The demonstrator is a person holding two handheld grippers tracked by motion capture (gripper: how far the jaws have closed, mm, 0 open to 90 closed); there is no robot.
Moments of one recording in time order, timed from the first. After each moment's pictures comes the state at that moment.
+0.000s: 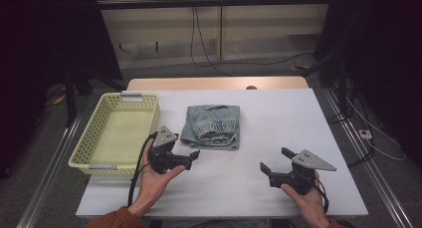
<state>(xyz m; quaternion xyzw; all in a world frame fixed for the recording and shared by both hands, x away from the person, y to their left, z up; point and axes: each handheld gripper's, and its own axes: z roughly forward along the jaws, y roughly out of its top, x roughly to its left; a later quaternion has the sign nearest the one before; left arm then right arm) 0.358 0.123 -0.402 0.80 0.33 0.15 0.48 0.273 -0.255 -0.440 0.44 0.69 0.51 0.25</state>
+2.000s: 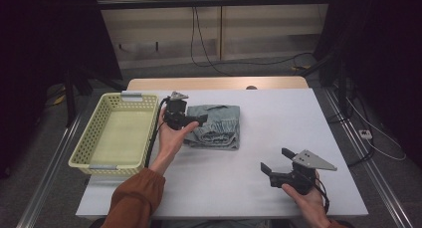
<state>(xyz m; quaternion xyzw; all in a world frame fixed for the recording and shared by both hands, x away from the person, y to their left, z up) 0.473 0.087 -0.397 0.78 0.42 0.13 0.44 0.274 -0.257 -0.441 0.45 0.69 0.51 0.25</state>
